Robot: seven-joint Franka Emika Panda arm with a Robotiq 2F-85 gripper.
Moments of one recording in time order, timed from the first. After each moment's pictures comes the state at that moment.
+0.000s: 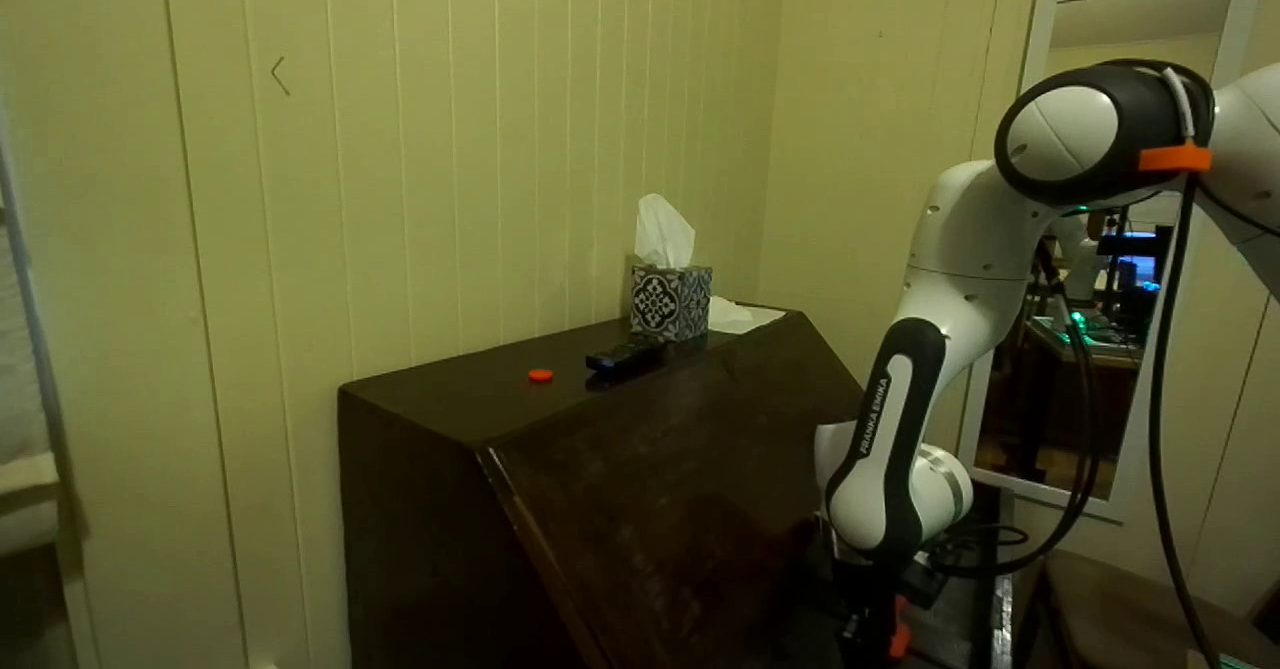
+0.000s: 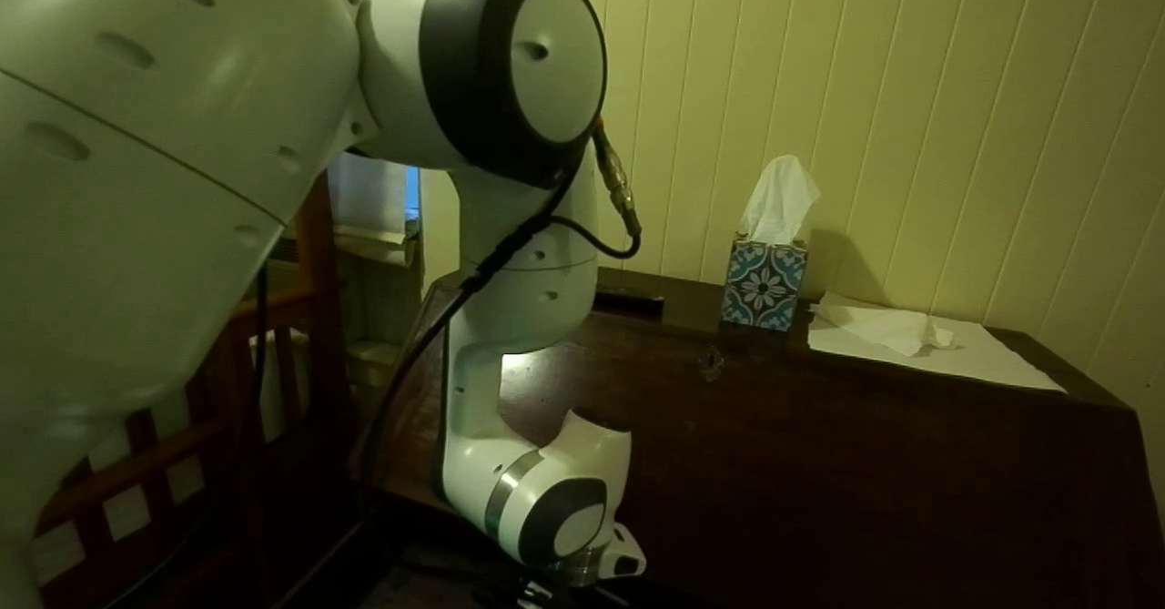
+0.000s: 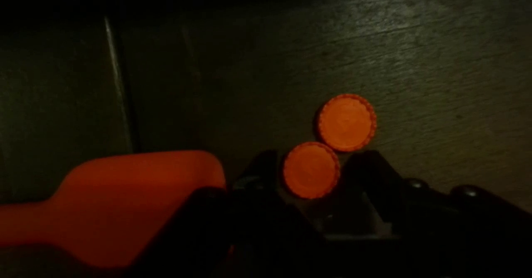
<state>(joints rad) -0.11 0.63 -0.03 -2.44 0.03 2.83 -0.22</state>
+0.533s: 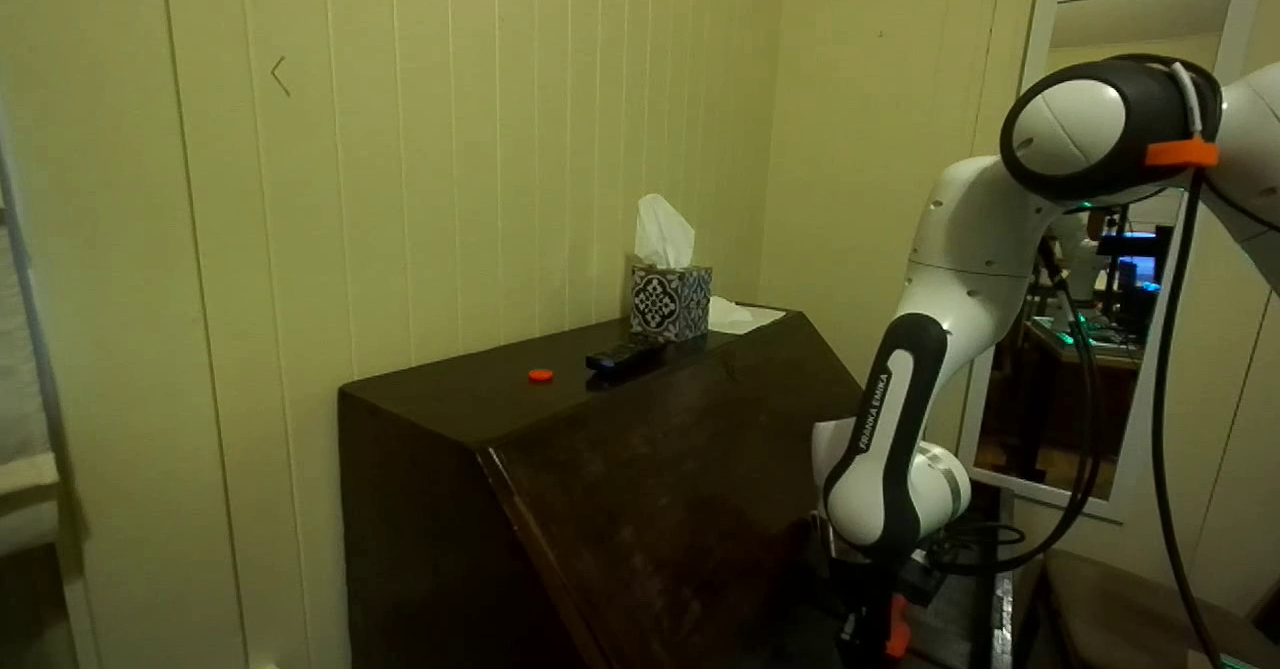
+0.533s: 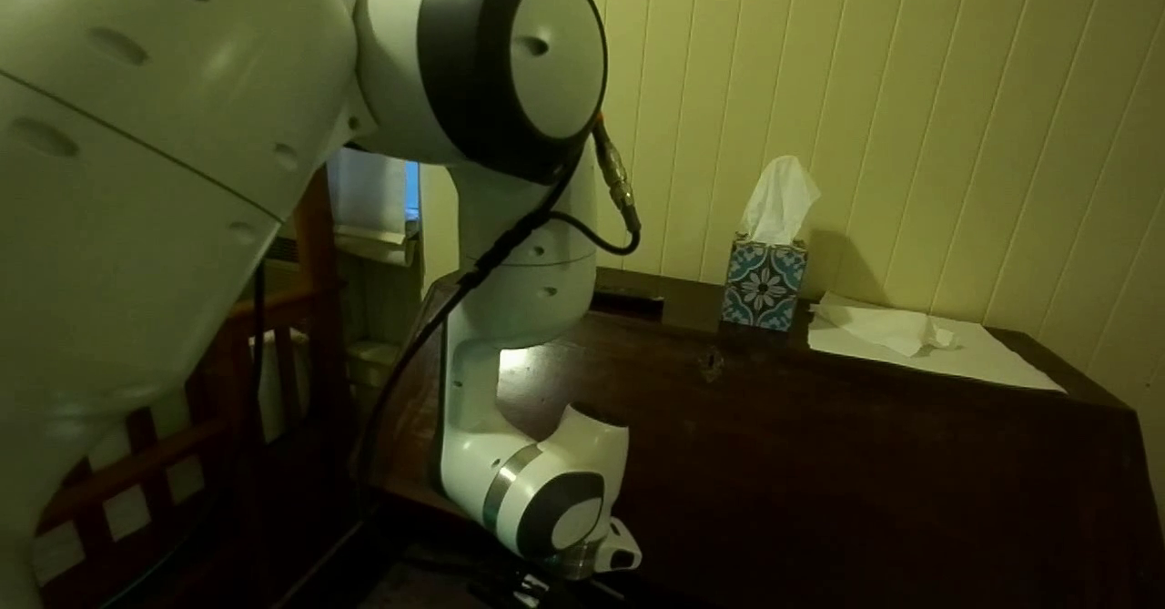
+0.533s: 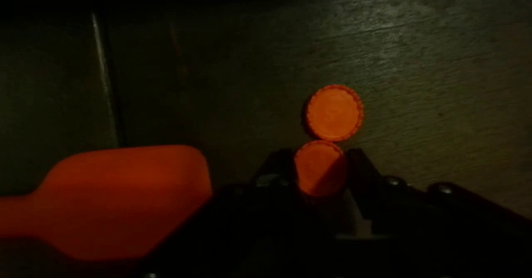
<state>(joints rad) -0.12 0.62 -0.01 -2.44 0.03 2.82 -0.22</state>
